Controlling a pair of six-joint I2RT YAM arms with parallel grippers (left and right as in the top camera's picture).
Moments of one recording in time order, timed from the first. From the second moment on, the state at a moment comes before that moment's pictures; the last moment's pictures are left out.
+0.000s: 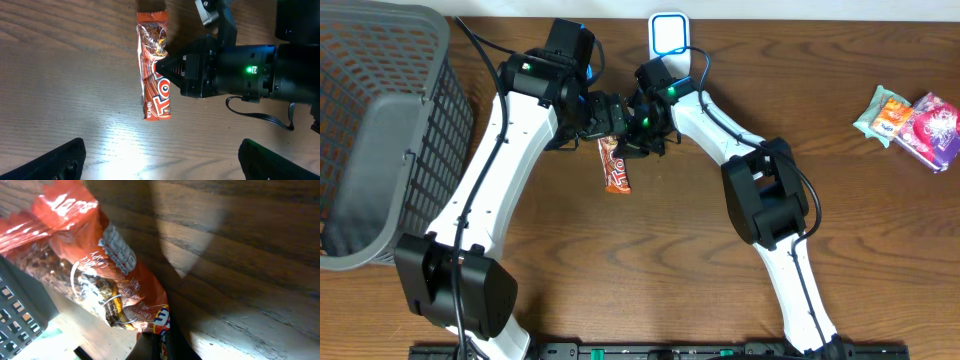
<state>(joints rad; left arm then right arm) -0.30 1.80 1.73 -1.20 0.12 -0.48 0.49 2.50 2.00 -0.84 -0.64 0.59</state>
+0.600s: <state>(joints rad) -0.30 1.80 1.73 -1.20 0.12 -0.48 0.25 2.27 2.01 -1.28 -0.14 0.31</state>
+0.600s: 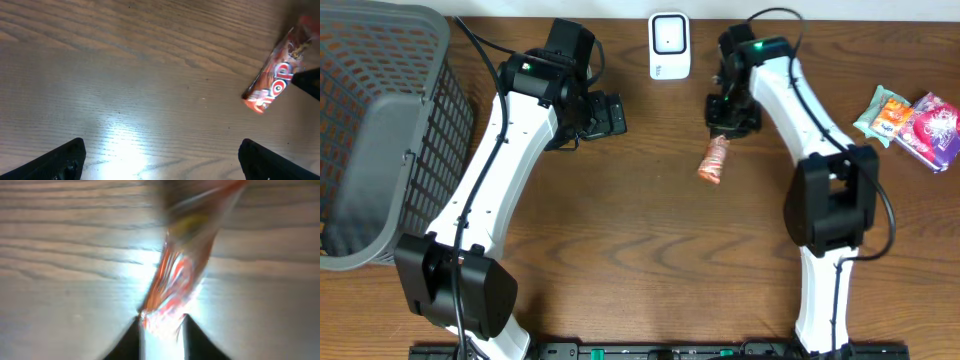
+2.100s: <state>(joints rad) -0.30 1.80 1.73 -1.20 0.12 -0.48 0.27 2.32 1.84 -1.09 0.08 0.52</state>
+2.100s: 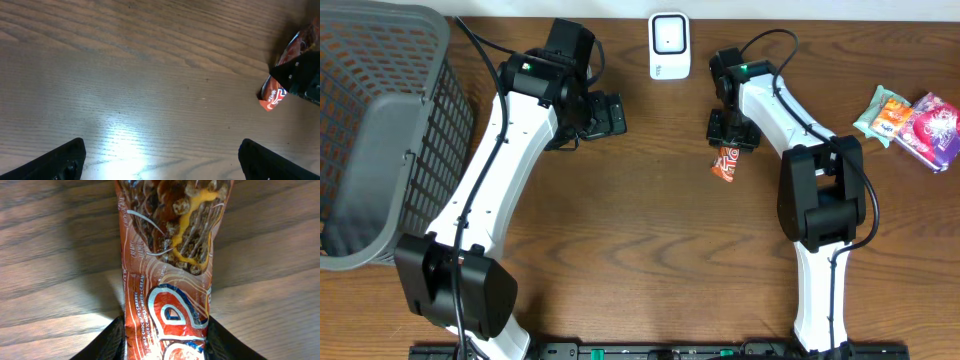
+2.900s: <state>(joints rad) -0.30 1.80 1.73 -1.20 0.12 -0.48 0.26 2.40 2.00 -1.01 -0.20 0.32</state>
